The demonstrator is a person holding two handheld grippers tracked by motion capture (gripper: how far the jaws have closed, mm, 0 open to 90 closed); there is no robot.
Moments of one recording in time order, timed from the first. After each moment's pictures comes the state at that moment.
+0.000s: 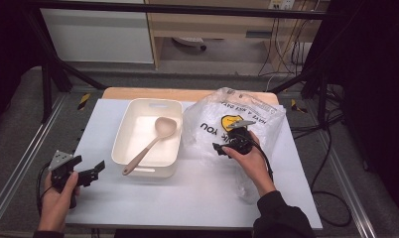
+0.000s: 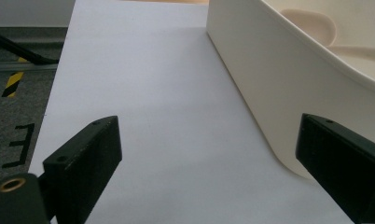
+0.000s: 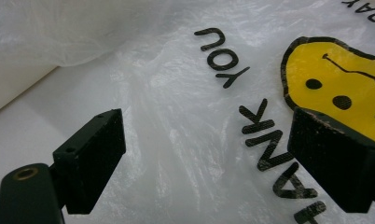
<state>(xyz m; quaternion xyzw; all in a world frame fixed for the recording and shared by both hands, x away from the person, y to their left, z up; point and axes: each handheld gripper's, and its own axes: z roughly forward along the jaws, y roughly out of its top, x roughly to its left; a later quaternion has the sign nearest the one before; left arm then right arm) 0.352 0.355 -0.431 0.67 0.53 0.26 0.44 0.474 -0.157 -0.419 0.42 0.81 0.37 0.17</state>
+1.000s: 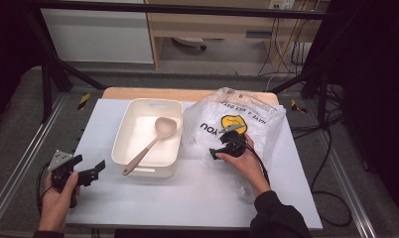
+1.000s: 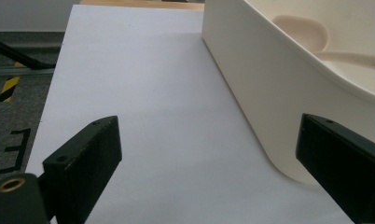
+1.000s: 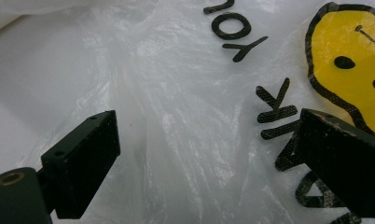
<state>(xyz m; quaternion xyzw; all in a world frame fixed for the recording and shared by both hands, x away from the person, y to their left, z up) 0.351 0.354 -0.429 0.67 0.53 0.26 0.45 0.483 -0.143 -0.446 0.42 0.83 0.32 0.19</state>
